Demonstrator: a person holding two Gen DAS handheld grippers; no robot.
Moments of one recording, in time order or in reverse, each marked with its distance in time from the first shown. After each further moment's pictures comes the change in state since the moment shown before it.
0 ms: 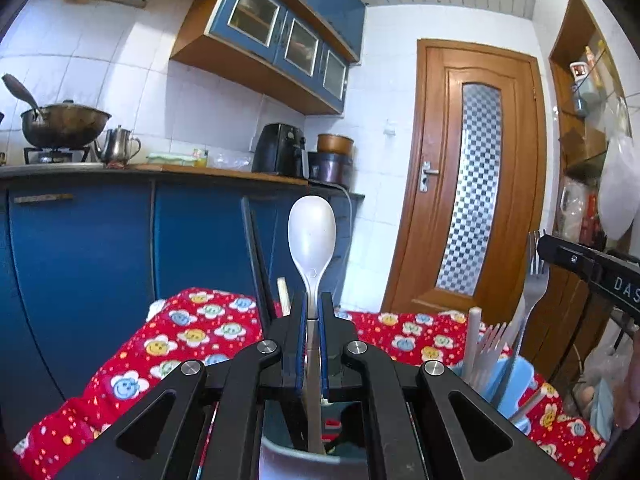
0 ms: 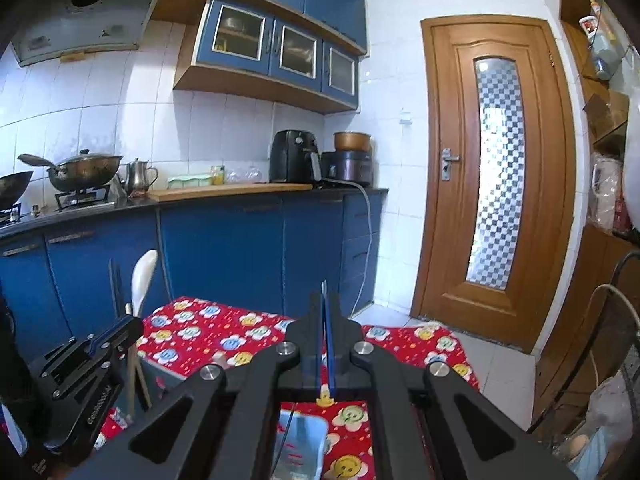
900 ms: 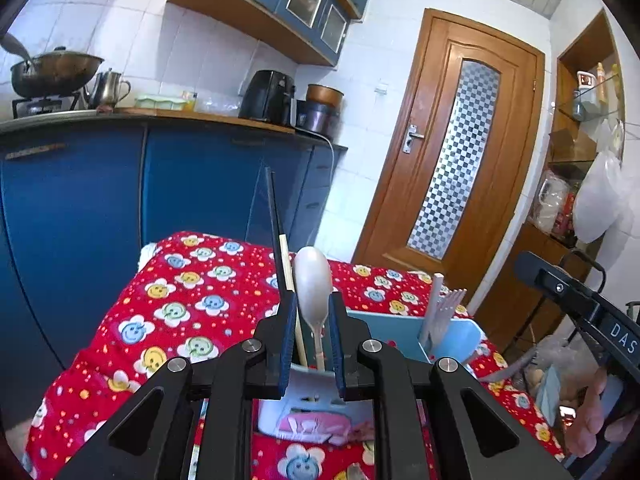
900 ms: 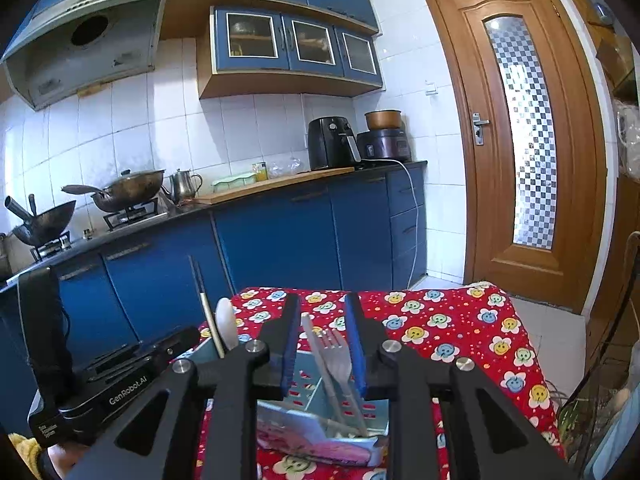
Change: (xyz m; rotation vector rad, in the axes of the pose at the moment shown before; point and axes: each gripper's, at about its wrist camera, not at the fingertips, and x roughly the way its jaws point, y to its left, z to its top) left arm -0.038 0.022 0.014 -0.091 0.213 -0.108; right arm -0.039 0.008 -0.006 0.140 0.055 0.191
